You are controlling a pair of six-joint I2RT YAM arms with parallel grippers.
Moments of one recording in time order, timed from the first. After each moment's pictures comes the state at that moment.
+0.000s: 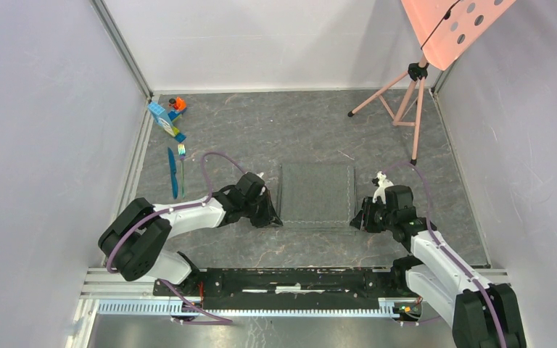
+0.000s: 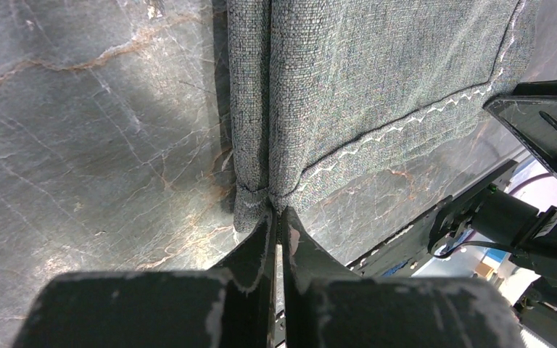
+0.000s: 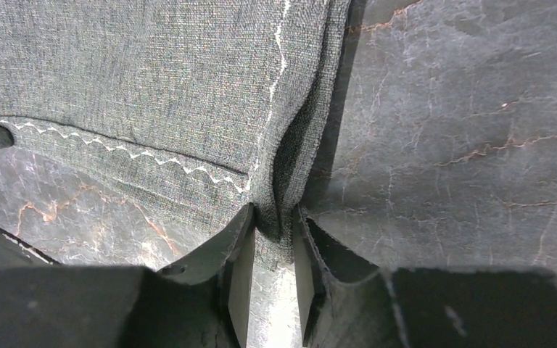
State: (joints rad) left arm -0.74 1.43 0.60 -0.08 0.26 -0.91; right arm 0.21 0.87 0.27 -0.26 -0.34 0.37
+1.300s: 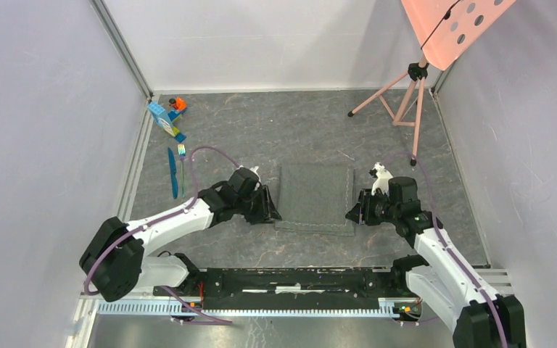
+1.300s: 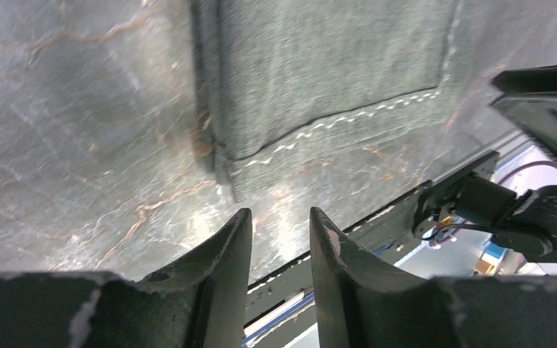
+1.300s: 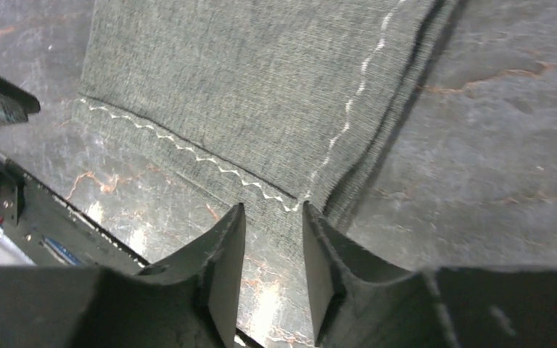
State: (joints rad) left arm -0.74 1.26 0.64 -0.28 0.22 -0.89; right arm 0.22 0.80 0.38 -0.37 -0.42 0.28
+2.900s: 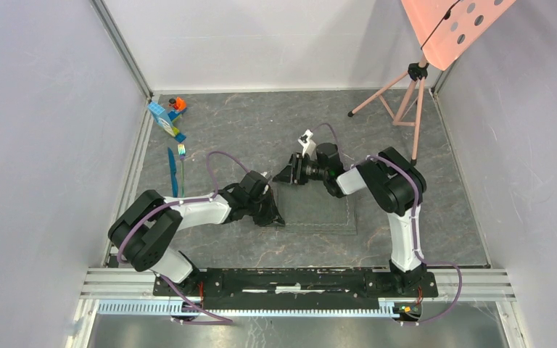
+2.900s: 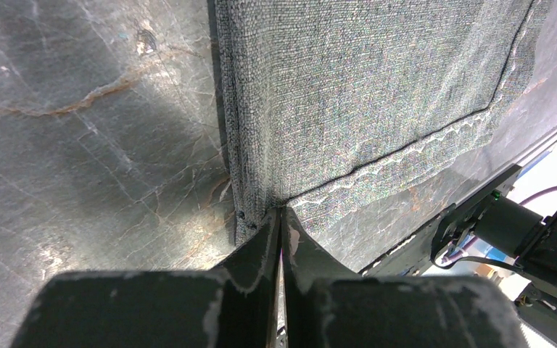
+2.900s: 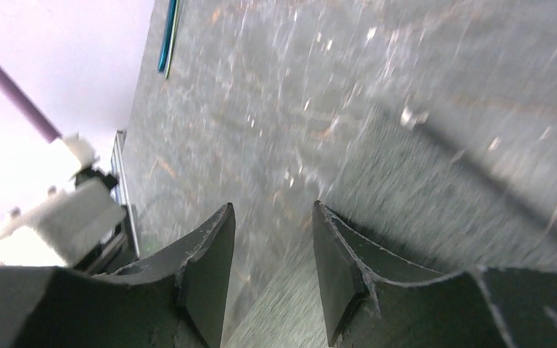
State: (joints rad) left arm -0.74 1.52 0.62 -0.03 0.27 -0.90; right arm 0.55 2.08 0.89 0.79 -0.63 0.73
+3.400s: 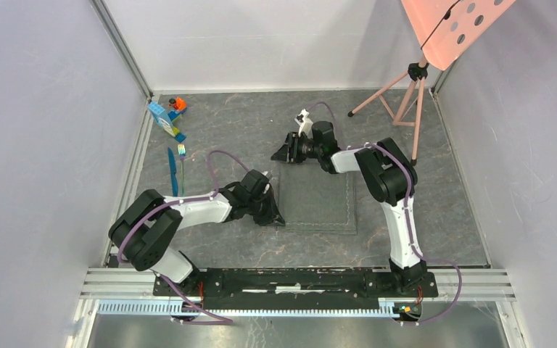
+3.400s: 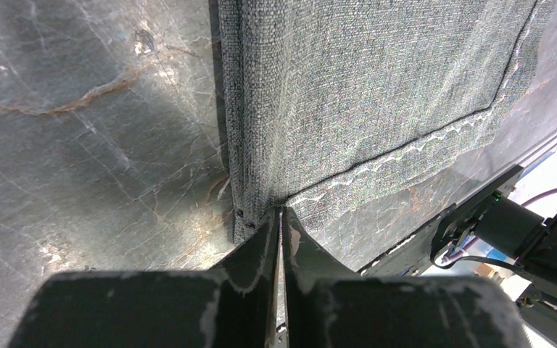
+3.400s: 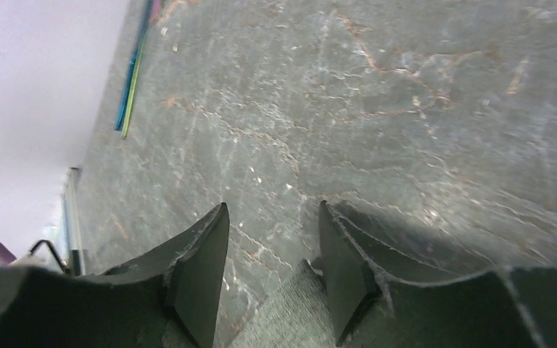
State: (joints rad) left arm -0.74 1.52 0.64 -0.06 0.27 -0.90; right arm 0.47 2.26 1.26 0.61 -0.63 0.61
